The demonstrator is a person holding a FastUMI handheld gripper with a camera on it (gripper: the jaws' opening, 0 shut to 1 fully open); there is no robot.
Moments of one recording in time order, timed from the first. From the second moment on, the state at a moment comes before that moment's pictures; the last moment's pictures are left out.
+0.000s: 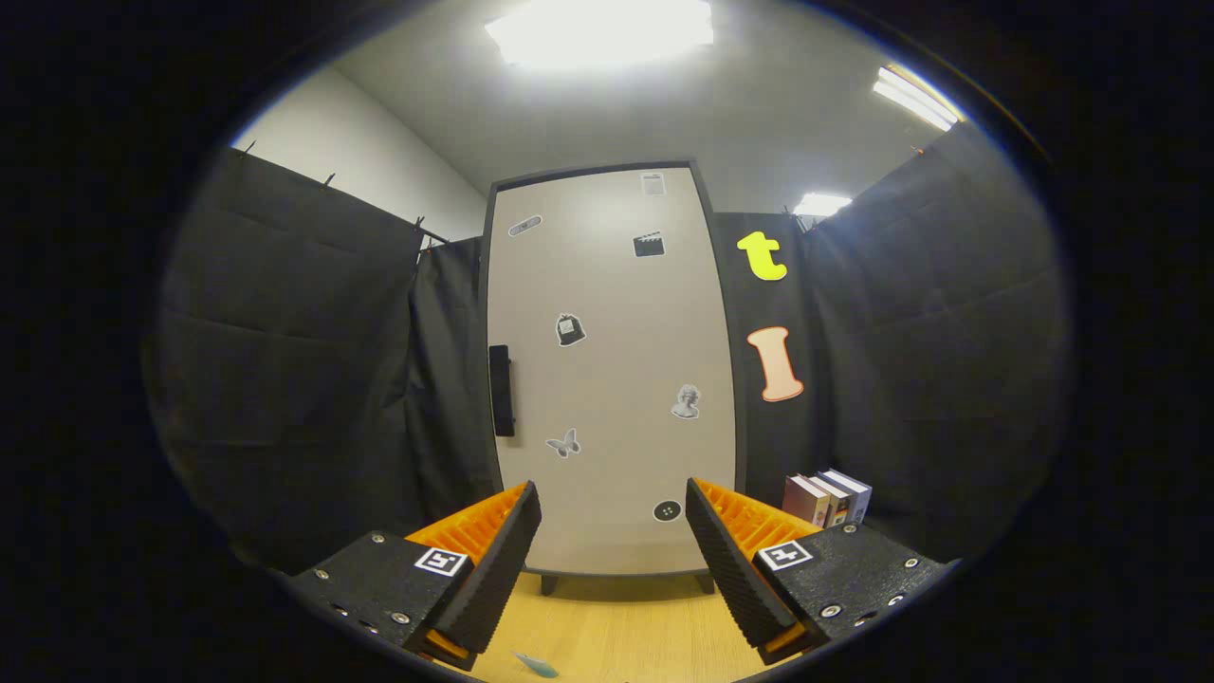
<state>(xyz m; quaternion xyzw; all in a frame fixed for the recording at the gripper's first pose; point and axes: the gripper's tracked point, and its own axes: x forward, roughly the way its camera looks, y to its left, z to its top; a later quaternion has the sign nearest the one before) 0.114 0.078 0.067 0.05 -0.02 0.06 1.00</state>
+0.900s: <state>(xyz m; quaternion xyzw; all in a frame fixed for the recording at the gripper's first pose) 0.311 0.218 0.101 0.08 0.02 0.14 0.99</state>
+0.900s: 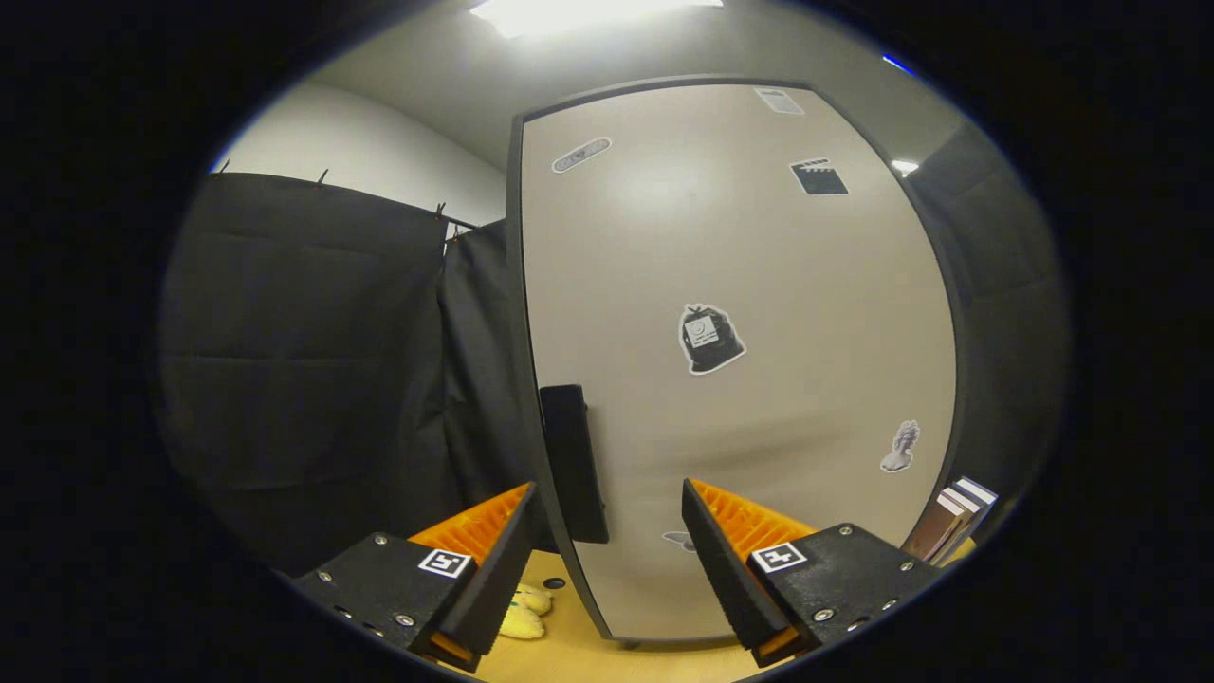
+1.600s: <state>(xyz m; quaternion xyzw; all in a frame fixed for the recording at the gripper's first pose) 0.351 0.255 0.084 0.05 0.07 0.15 0.99</state>
